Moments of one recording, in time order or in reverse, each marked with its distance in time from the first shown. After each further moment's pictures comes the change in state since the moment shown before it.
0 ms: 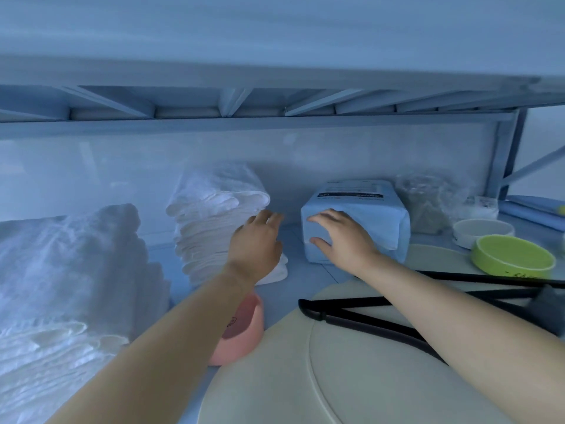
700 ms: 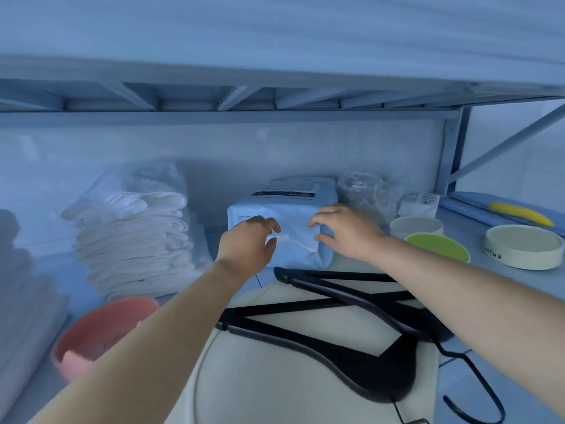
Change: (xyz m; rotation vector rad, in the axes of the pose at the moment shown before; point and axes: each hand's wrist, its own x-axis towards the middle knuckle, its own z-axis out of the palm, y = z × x) left_hand 0.042 0.124 0.038 -0.087 -0.046 0.020; right_hand -0.031 0.131 -0.081 -0.170 -0.200 -0.027
